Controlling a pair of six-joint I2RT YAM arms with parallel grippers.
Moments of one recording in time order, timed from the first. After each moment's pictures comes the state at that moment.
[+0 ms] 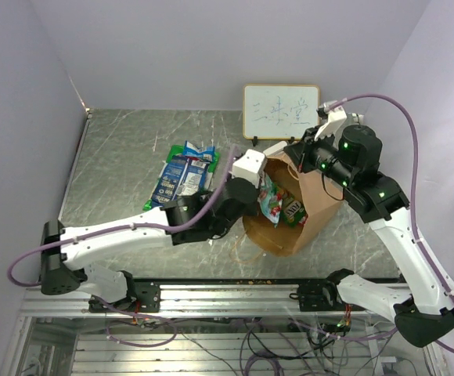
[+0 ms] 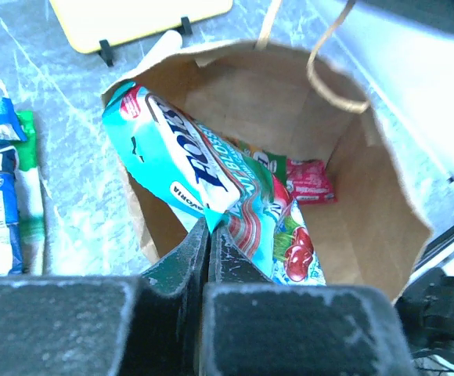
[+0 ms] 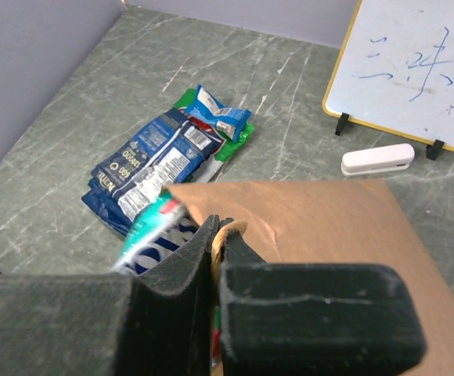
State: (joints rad) left arm -1.28 1.40 1.31 -0.32 -0.65 -0.43; right arm 0.48 1.03 1.31 -0.52 -0.09 0.18
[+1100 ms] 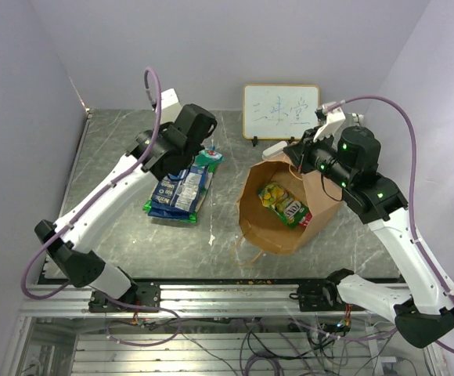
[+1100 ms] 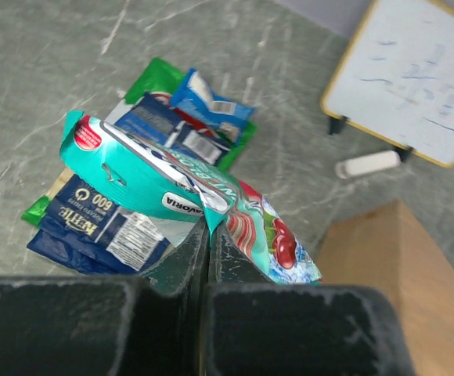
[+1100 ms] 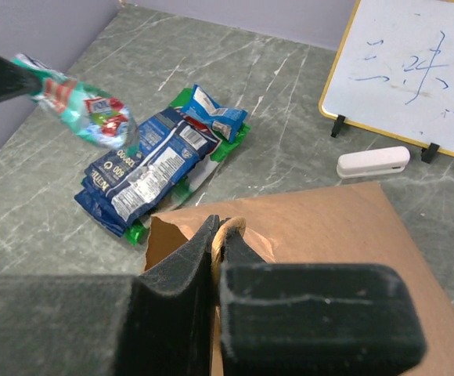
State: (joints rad) left arm -0.82 1.48 1.78 -0.99 -0.77 -0.90; right arm 0.48 1.03 1.28 -0.50 -0.09 0.16
